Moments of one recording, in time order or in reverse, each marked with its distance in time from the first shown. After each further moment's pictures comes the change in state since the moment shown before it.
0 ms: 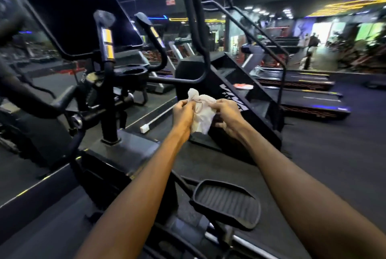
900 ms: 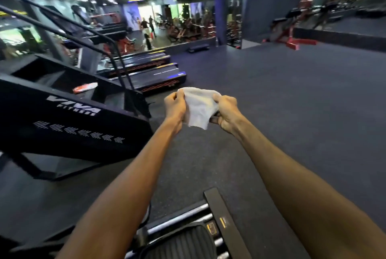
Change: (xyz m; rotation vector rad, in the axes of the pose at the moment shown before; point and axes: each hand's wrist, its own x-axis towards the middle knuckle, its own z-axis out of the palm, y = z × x) left_hand -0.256 -0.124 0.405 0.152 -0.754 -0.044; right_hand -0.216 -0.001 -0.432 0.263 1.017 -0.010
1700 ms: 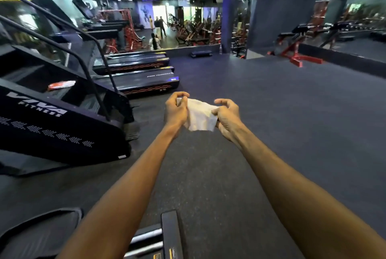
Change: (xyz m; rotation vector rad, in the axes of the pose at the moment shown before) left_hand 0.028 0.002 0.308 0.118 0.016 0.227; right_hand 0.200 -0.115 -0.230 -0.152 0.016 -0.135
